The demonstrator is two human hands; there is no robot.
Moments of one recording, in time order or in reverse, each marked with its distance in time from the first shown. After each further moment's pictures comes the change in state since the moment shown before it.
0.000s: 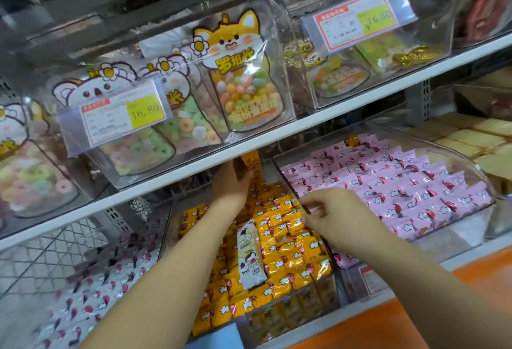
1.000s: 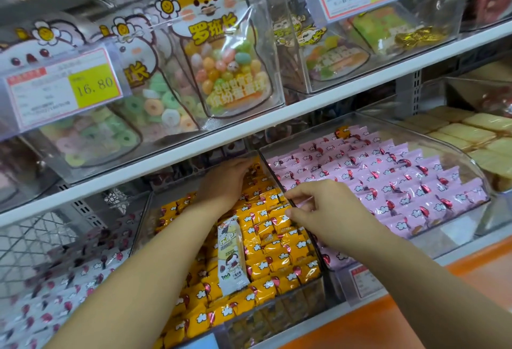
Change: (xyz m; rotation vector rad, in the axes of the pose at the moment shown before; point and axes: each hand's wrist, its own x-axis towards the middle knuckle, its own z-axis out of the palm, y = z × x) left_hand 0.035 -0.042 0.039 0.461 -0.158 0.443; right_hand 0.008 0.005 0.000 0.049 -0.006 0.006
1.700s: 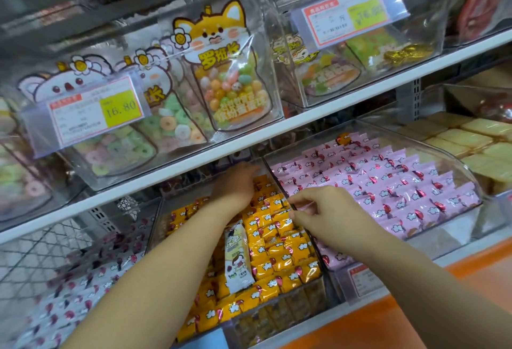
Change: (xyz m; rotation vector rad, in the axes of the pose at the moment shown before) left_hand 0.000 0.032 -0.021 -0.098 -0.074 -0.171; right_hand -0.003 0.002 -0.004 -0.014 -0.022 -0.046
